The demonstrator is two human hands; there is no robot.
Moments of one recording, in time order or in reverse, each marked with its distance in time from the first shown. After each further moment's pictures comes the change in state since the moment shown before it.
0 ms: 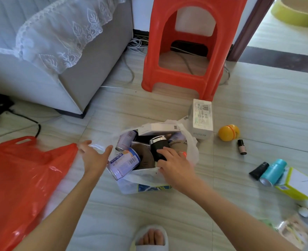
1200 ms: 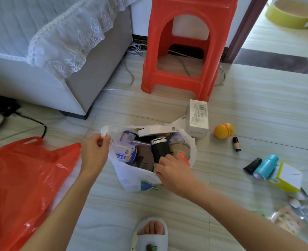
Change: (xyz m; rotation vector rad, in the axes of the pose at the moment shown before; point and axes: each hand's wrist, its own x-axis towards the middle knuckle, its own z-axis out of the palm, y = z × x) left_hand -0.039 0.046 -0.039 0.112 -0.031 0.279; right_hand -0.036 -0.019 -0.019 -0.011 0.207 -0.147
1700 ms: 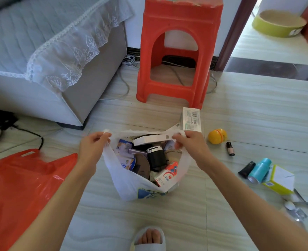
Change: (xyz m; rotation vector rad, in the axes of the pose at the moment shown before) left_hand 0.017 0.033 -0.002 -0.313 -0.130 -0.140; right_hand 0.022 0.054 -0.090 1.096 0.205 0.817
